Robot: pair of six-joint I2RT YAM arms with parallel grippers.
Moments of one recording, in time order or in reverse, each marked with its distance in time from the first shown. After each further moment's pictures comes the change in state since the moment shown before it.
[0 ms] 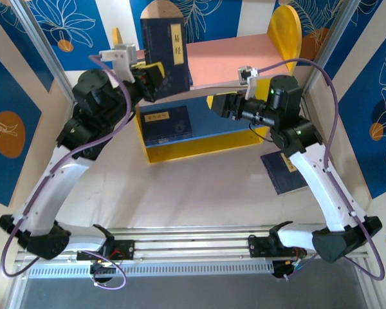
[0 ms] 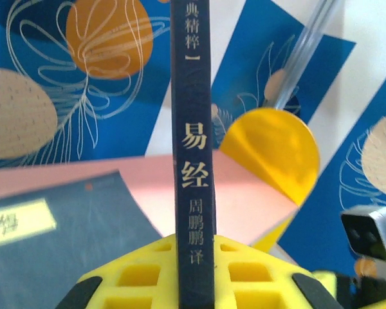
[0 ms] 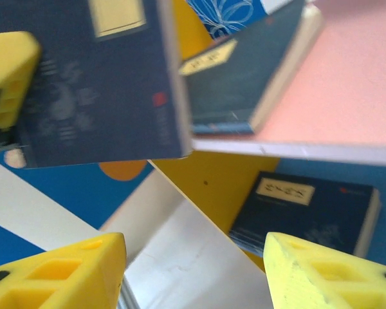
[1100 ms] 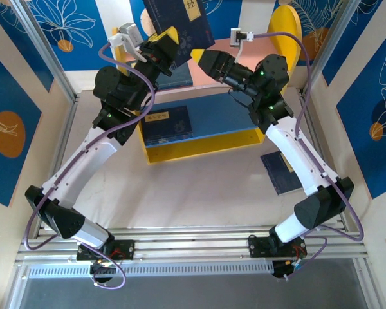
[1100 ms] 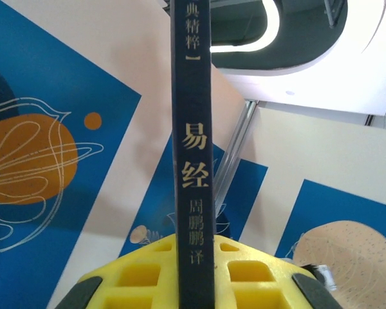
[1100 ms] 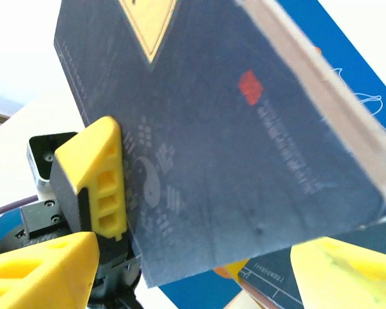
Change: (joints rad) left arm 0.000 0.165 -0.057 0.688 0.068 -0.138; right arm 0.024 0.282 0.154 0.671 -0.079 0.488
